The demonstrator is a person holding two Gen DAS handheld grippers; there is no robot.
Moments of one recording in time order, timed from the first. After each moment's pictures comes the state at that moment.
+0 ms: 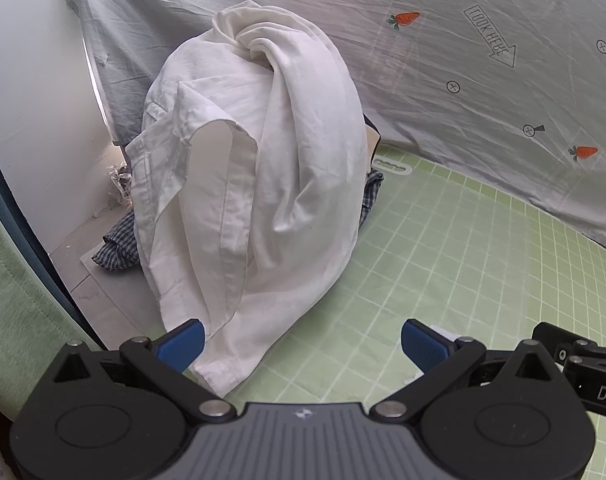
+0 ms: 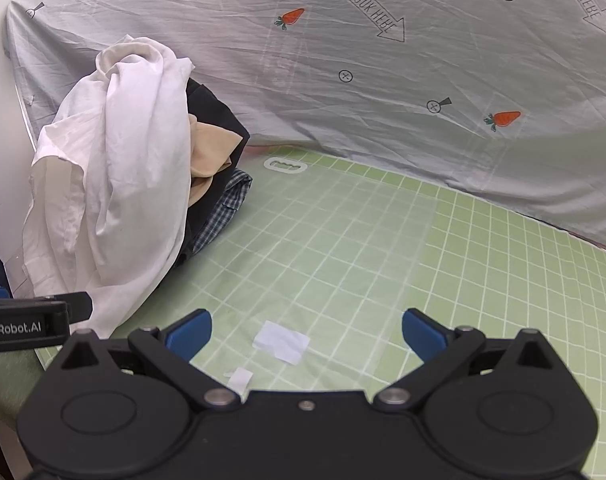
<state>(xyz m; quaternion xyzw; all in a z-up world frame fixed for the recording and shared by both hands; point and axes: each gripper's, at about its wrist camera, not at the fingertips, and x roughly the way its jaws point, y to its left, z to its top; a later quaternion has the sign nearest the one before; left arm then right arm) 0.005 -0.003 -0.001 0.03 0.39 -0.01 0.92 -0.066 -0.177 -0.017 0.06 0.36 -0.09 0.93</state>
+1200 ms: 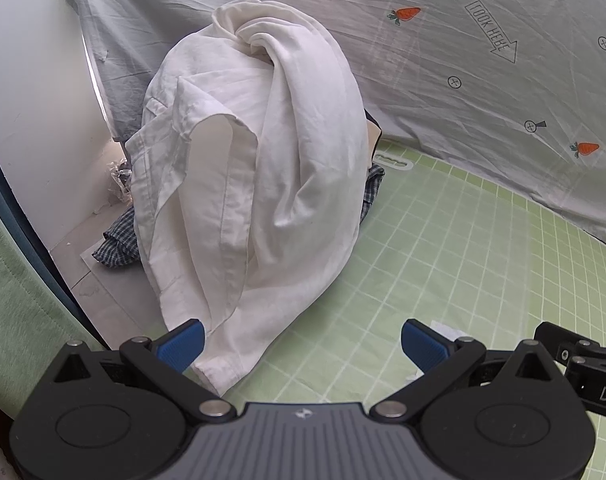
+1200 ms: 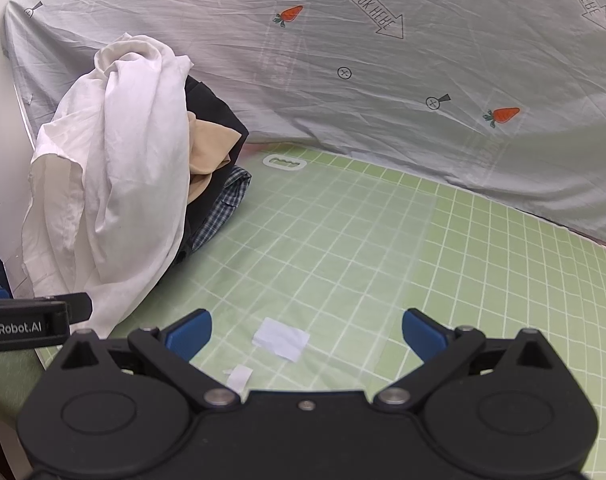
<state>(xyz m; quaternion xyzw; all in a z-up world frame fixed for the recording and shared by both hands) 0.006 -0.002 -0.004 0.03 0.39 -0.02 0.92 -0.063 -0.173 -0.020 0.06 0.36 -0.09 0.93</state>
